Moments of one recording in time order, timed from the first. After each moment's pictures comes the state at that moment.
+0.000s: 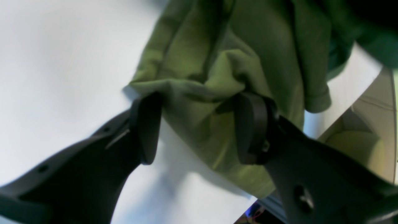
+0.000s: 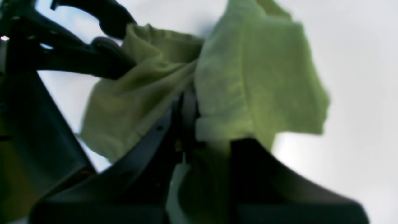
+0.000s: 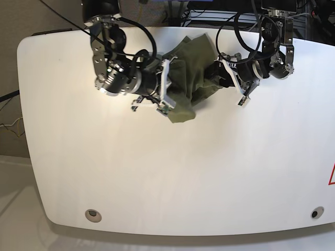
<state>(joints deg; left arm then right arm) 11.7 -14.2 -2.8 97.4 -42.5 -28.1 63.5 -3.2 1.9 -11.5 104.6 26.8 36.5 -69.6</state>
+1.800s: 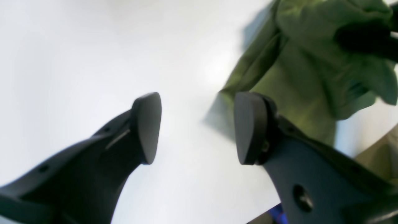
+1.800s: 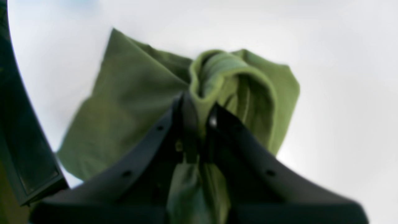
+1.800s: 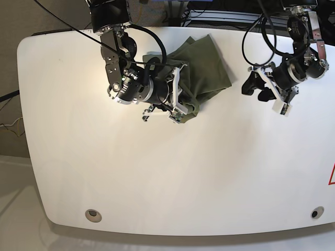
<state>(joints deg) 14.6 -20.7 -17.8 106.4 -45.2 -27.7 63.6 0.8 0.0 -13.9 99.9 18.1 39.1 -63.4</state>
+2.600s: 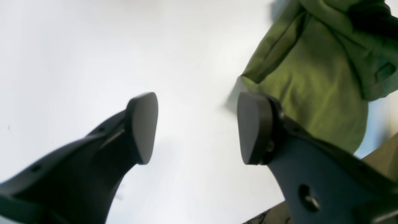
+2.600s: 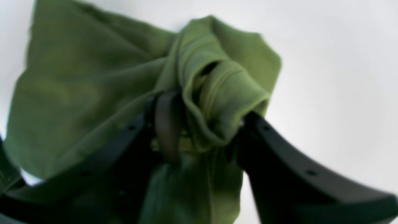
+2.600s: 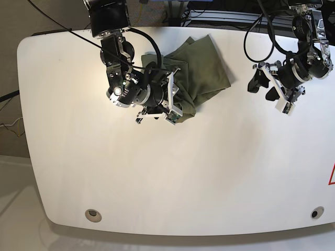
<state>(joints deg) 15.6 -22.8 -17.9 107.6 -42.7 -28.7 63.5 2.4 0.1 -12.8 96.7 11.7 40.0 -63.0</state>
